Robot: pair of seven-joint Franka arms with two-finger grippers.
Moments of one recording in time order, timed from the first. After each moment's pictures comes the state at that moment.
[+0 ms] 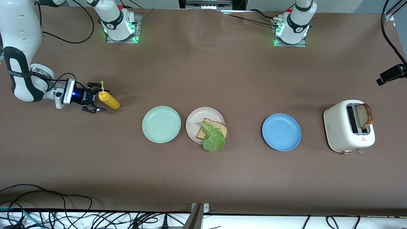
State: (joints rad) left arm 0.05 0.05 0.09 -1.51 0.04 1.51 -0.12; right arm -0.02 0.66 -0.42 -2.10 1.29 1.50 -2.62
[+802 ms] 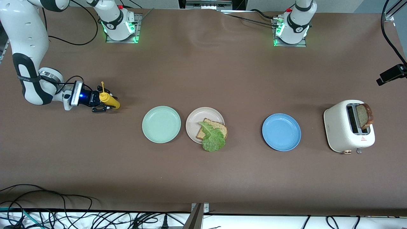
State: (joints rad) left arm 0.05 0.05 0.09 -1.51 0.04 1.51 -0.12; right arm -0.02 0.70 -0.37 -2.10 1.37 1.50 -2.65
